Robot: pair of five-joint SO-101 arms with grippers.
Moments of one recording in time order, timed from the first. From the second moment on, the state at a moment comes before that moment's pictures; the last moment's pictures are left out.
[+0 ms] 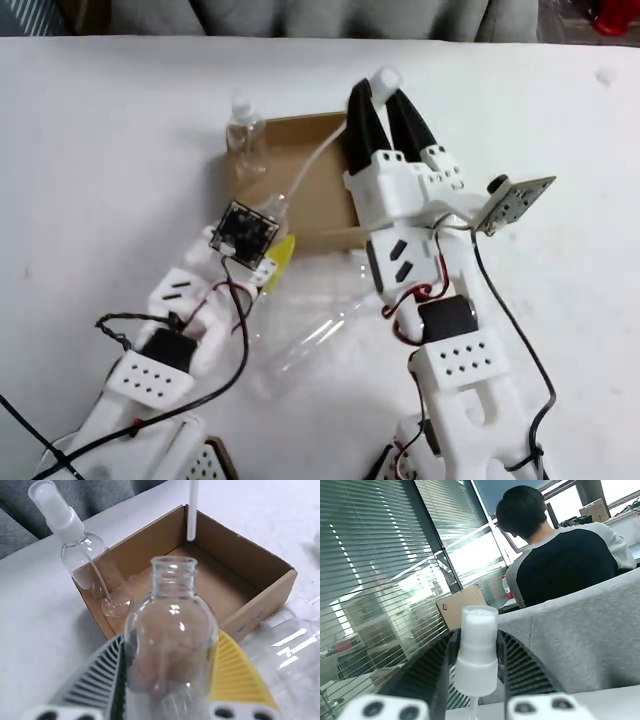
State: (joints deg) left arm 14.6 -56.6 81.5 12.3 -11.6; right arm -18.5 -51.3 57.8 -14.6 -25.6
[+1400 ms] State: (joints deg) left arm 14.6 -56.6 81.5 12.3 -11.6; right arm -20.0 -57.0 57.8 -2.4 -25.6
